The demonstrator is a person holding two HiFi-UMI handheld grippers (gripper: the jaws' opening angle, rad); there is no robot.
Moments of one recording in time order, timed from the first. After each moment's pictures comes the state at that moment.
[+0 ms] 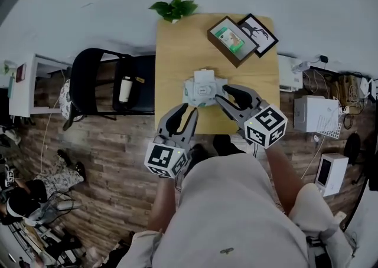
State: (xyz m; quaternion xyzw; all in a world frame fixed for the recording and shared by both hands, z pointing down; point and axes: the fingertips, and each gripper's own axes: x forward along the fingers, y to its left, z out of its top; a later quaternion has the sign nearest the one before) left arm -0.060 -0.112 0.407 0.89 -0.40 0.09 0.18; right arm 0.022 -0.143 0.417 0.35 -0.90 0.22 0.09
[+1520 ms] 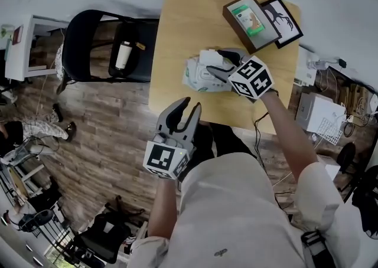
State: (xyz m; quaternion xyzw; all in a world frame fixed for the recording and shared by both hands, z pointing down) left arm -0.053 -0.117 0.453 0.85 -0.46 0.12 0.23; right arm -0.015 -0.230 0.576 0.19 -0.92 0.22 0.27
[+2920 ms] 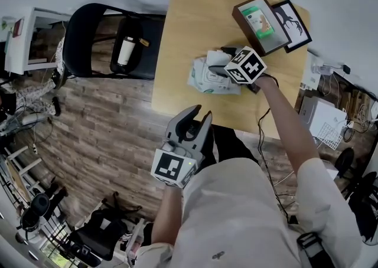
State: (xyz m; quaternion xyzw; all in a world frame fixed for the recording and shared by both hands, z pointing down) left arm -0.047 -0.106 0.461 0.84 -0.46 0.10 0.26; right arm -0.036 -0.242 0.661 0.12 -0.88 0.26 0.37
